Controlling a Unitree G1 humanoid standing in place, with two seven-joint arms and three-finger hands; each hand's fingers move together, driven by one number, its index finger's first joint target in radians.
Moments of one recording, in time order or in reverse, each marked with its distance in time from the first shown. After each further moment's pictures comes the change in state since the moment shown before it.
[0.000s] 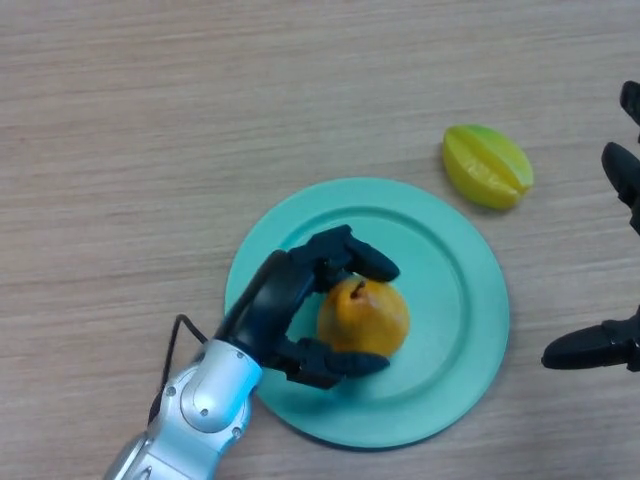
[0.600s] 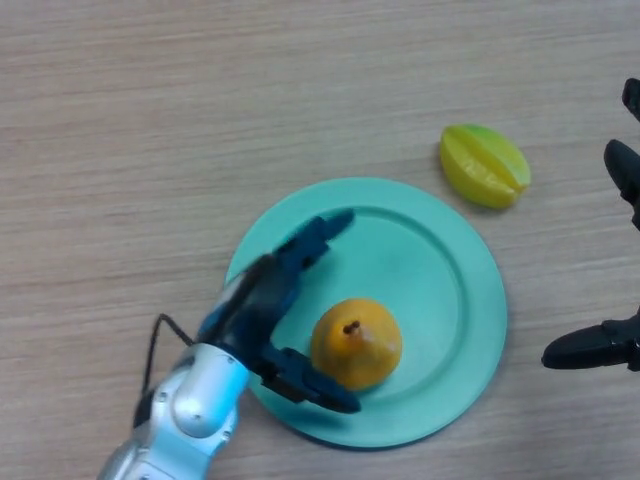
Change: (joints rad) left arm 0.026 -0.003 0.082 0.014 0.173 -0.039 0.023; right arm -0.005 0.000 0.001 -0.013 -0.009 0.003 0.000
